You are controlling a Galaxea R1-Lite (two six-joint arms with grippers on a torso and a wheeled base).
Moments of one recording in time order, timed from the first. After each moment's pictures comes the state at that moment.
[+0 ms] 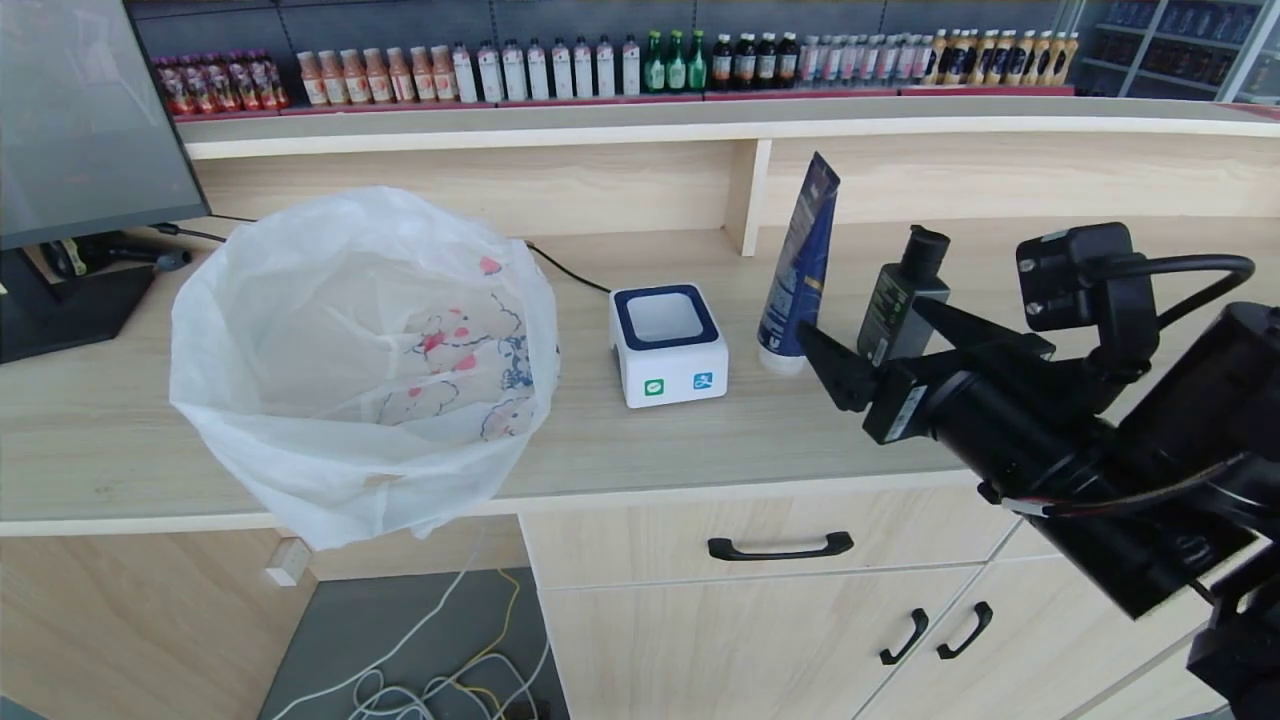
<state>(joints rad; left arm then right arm) 0.00 0.00 0.00 0.00 0.00 0.00 0.65 1.61 -0.60 -1.21 -0.31 -0.09</state>
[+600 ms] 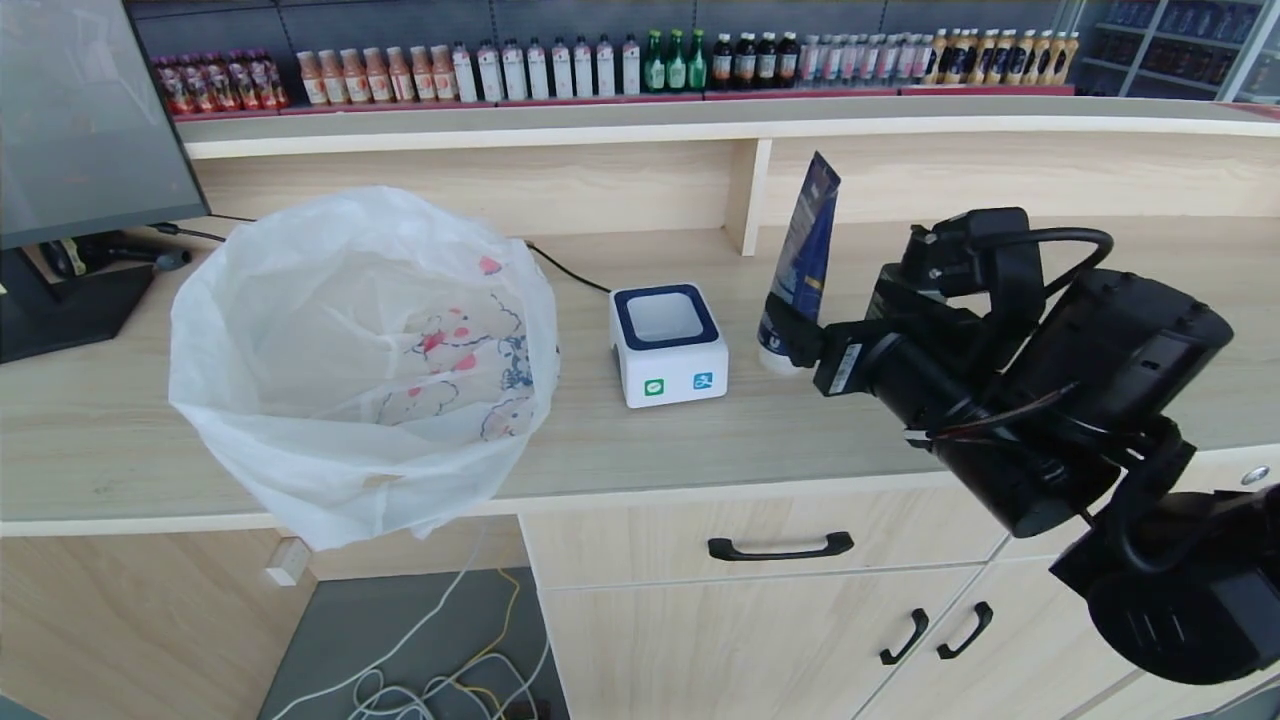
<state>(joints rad) 0.00 0.00 0.00 0.00 0.00 0.00 0.58 1.78 -0.78 -1.21 -0.31 -0.06</state>
